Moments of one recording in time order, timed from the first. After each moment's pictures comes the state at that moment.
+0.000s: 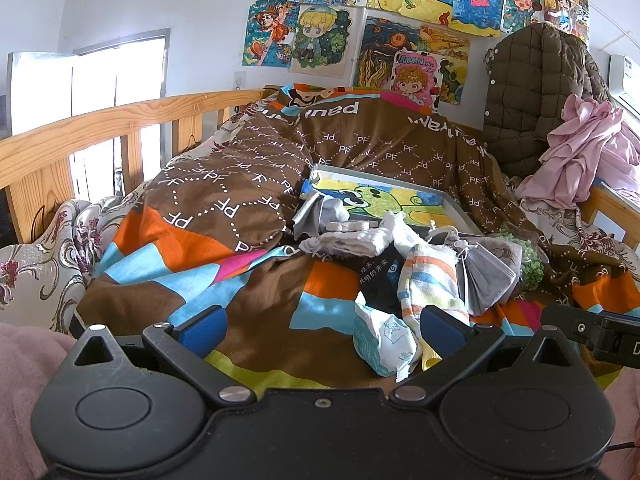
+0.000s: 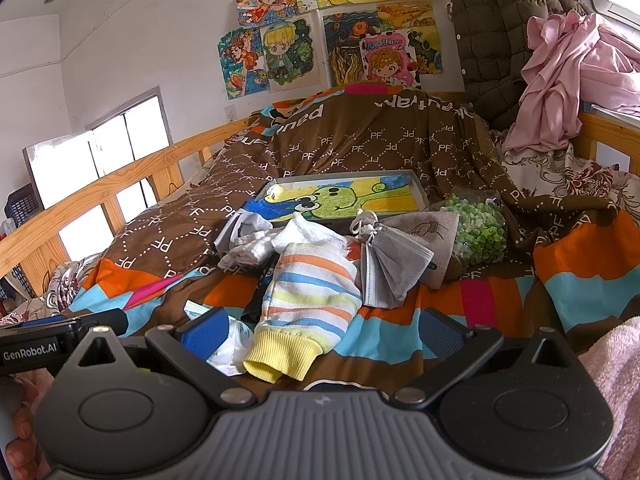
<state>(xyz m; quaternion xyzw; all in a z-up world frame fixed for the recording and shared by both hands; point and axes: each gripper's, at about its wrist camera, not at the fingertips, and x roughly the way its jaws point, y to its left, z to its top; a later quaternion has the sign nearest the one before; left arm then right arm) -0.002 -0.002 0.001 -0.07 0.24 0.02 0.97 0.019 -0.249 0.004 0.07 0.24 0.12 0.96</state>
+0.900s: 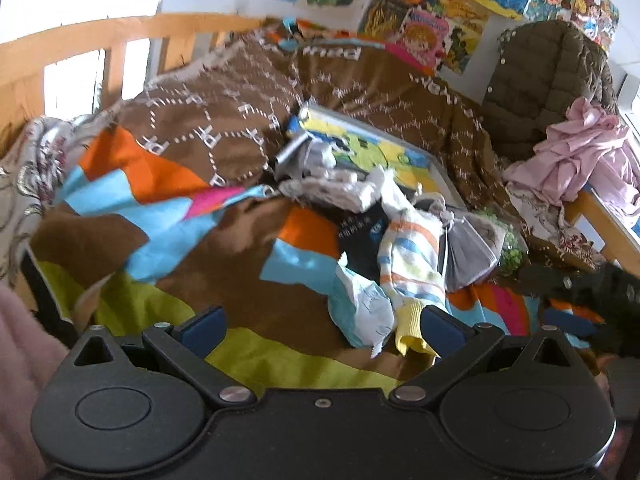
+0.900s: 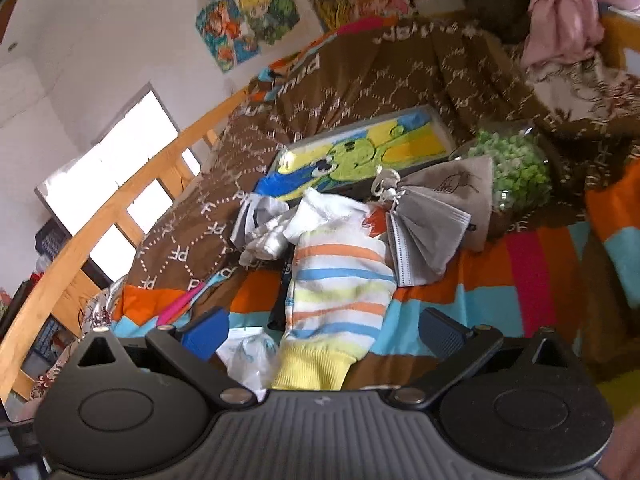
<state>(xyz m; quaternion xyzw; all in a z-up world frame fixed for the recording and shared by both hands) 0.031 0.014 -0.012 -0.16 0.34 -0.02 0.93 0.103 -0.268 0.003 0.17 0.35 0.17 0.91</state>
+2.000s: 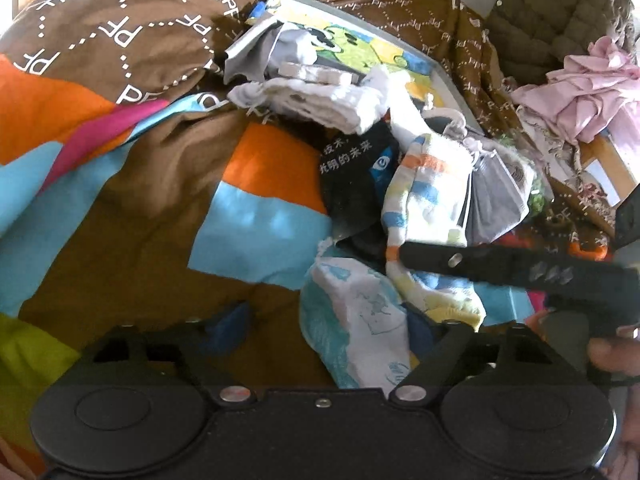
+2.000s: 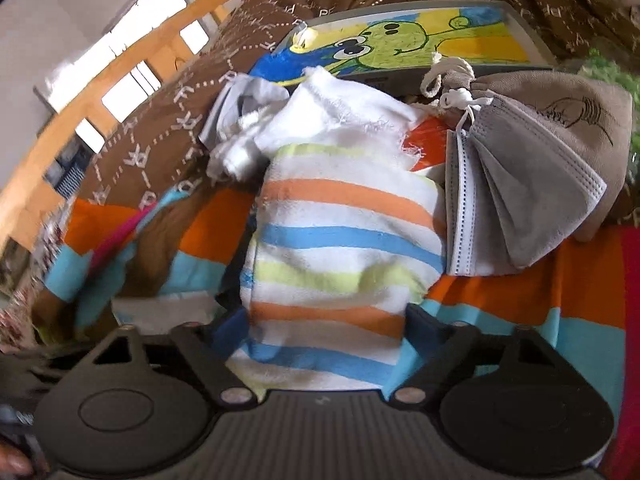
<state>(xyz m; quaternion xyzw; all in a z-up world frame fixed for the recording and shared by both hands) 0.147 0.004 -0.076 -0.18 0.47 -0.08 0.86 0.218 -0.216 -0.079 0.08 0.48 0.24 0.84</state>
